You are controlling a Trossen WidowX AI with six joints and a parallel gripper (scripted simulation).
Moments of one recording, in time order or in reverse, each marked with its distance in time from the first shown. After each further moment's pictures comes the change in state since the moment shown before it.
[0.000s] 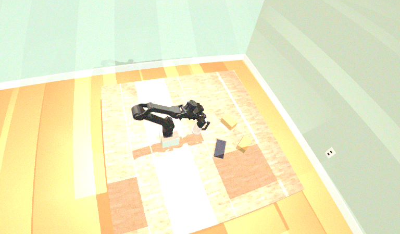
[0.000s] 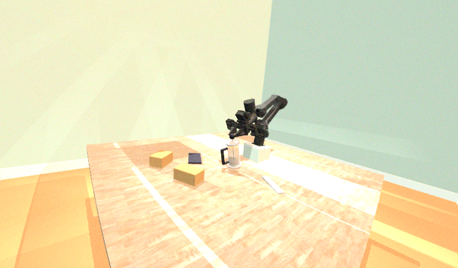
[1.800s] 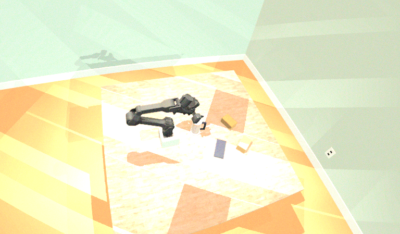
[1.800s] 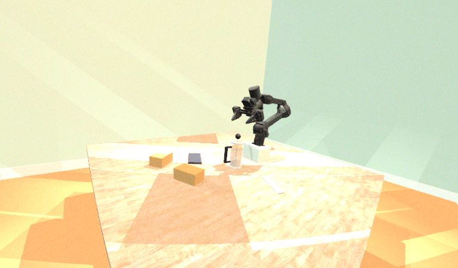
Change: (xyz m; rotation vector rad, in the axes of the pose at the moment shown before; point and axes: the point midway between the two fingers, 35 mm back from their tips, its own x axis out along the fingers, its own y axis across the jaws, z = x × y) arm -0.076 -0.001 0.041 0.010 0.038 0.001
